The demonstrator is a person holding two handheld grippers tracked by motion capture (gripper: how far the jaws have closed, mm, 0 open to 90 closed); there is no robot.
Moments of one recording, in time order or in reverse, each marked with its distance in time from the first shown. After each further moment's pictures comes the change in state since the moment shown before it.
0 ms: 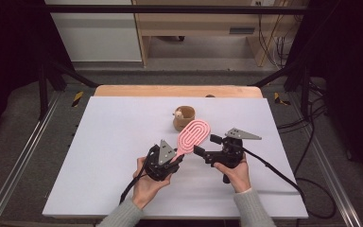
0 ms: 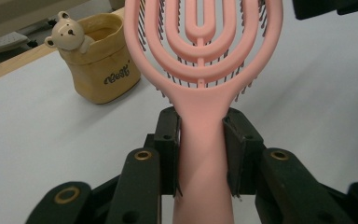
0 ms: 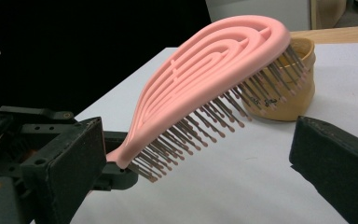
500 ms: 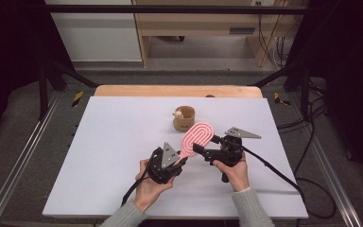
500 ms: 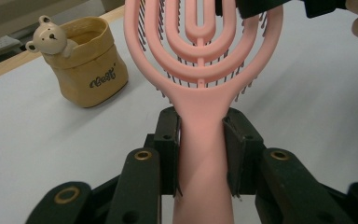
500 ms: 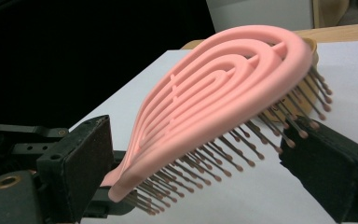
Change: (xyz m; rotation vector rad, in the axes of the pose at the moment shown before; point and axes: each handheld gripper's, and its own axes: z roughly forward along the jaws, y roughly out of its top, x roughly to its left) left arm -0.011 0.001 0.000 -0.006 -0.022 0.019; right arm -0.002 0.001 0.003 -0.006 0.012 0.029
